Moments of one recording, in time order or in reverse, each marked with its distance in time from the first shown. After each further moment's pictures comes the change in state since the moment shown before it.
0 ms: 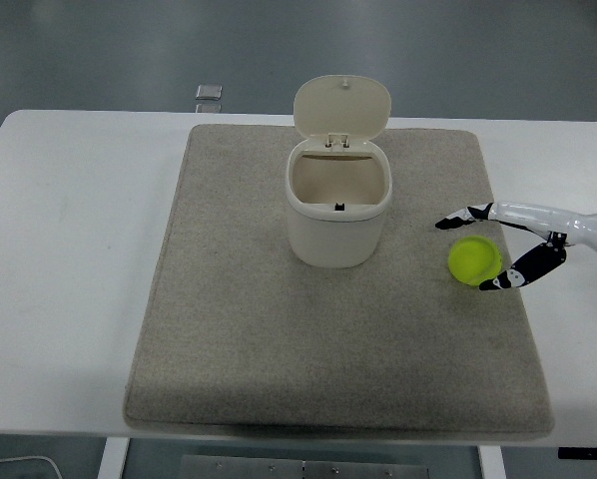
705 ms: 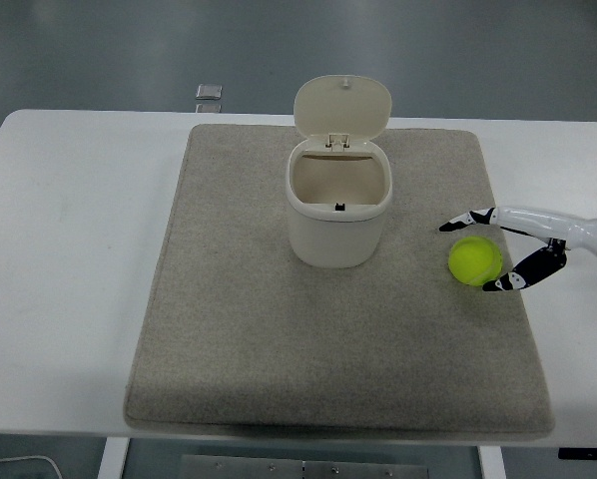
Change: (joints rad) left arm 0.000 0.000 0.000 0.000 0.000 0.000 0.000; right arm -0.002 0.000 -0.033 -0.009 -0.045 -0.097 0.000
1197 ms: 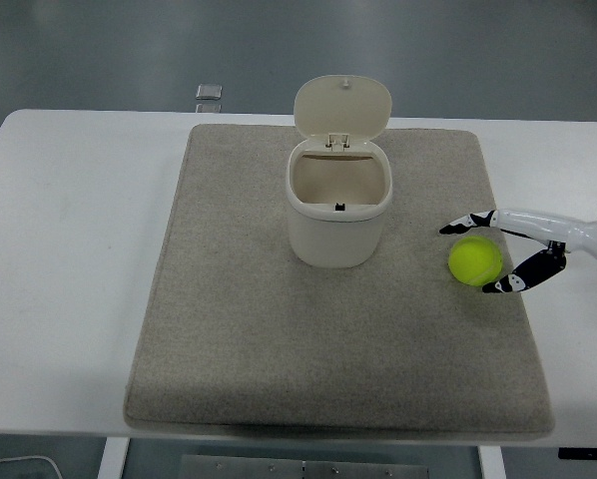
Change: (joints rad) left arm 0.000 0.000 0.000 0.000 0.000 0.000 0.000; right arm -0.008 0.003 0.001 -0.006 -0.002 0.001 0.000
